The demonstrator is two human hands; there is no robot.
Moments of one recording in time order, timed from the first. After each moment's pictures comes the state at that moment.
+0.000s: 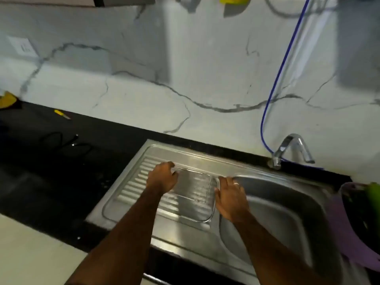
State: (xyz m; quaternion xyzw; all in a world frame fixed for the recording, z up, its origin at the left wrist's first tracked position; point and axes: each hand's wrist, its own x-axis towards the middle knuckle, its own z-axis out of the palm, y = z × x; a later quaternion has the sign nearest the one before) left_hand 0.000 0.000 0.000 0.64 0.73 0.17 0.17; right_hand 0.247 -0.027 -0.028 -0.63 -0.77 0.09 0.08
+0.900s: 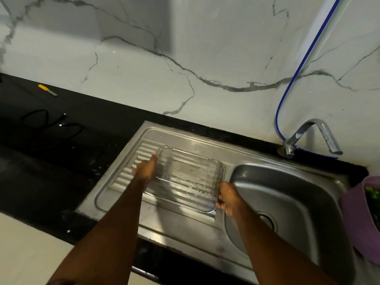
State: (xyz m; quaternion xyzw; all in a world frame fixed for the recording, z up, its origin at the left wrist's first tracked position) left_hand -0.097 0.055 -0.146 0.30 0.75 0.34 0.49; right_hand 0.213 0.008 -0.095 -0.71 -0.25 0.59 0.27
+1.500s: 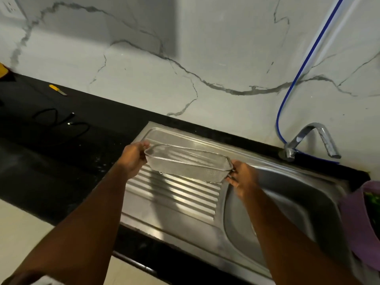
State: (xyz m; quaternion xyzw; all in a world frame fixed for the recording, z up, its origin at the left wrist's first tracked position) left_hand -0.100 0.035 -0.034 0.23 0.58 0.54 0.56; right_hand 0.244 0.046 -0.052 -0.62 -0.20 0.60 0.48
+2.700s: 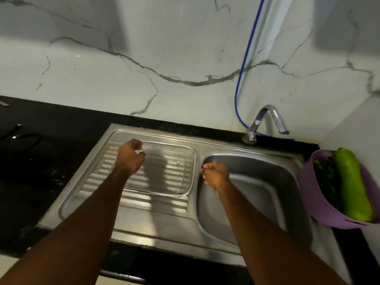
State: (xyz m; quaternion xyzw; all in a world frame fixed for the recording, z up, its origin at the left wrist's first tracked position) left_hand -0.008 0.046 -0.039 0.55 0.71 0.35 0.28; right_hand 0.269 0.021 -0.084 -0.73 -0.37 0.47 0.34
